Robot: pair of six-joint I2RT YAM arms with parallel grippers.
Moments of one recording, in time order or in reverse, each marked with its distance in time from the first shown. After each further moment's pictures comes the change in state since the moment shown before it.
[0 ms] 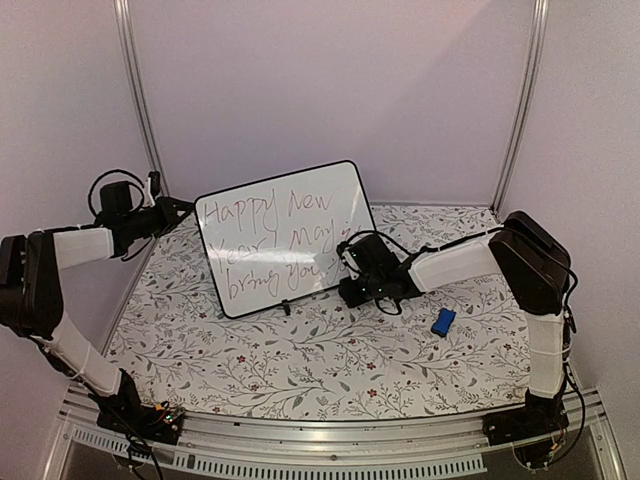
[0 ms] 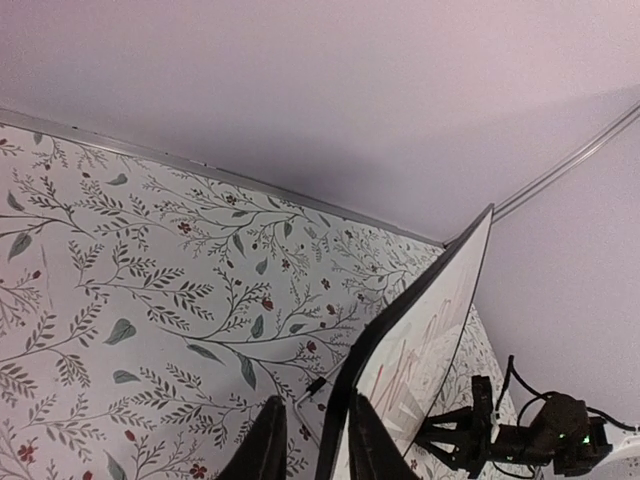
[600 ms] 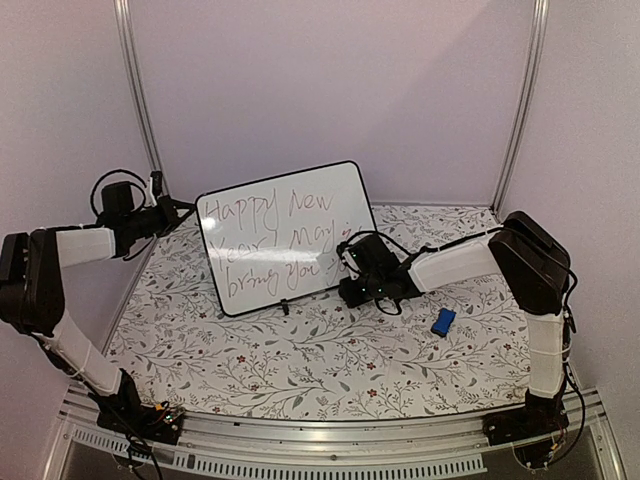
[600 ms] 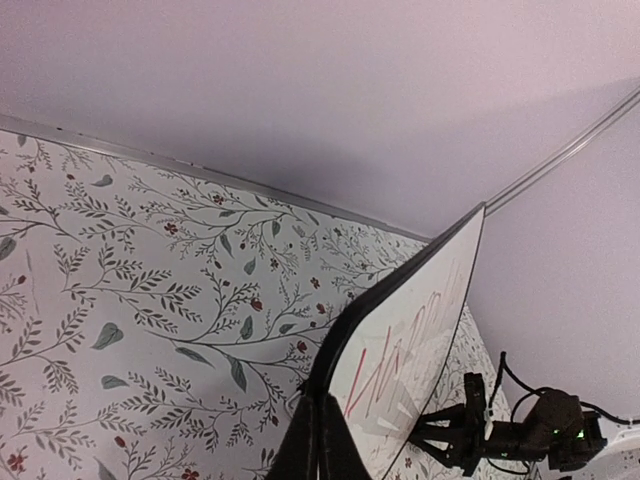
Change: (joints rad) left arm -0.011 0.023 0.001 0.037 0.037 -0.014; right arm 0.000 0.002 0.001 0.000 -0.002 0.000
